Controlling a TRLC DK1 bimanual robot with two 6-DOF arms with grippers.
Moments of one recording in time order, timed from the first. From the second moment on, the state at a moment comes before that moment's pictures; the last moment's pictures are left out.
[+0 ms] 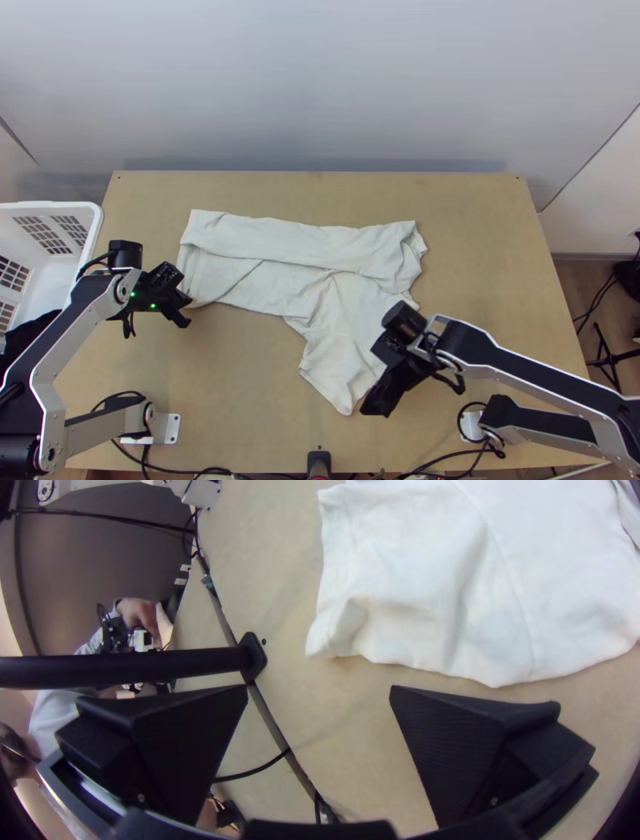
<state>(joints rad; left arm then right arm) 0.06 1.29 0.77 -0.67 0.32 0.73 0.95 1.22 0.72 -0.76 -0.62 0.21</state>
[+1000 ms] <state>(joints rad) 0.08 1.28 0.77 -0.65 0.32 0.72 1.20 1.42 0.79 -0.61 -0.27 0.24</state>
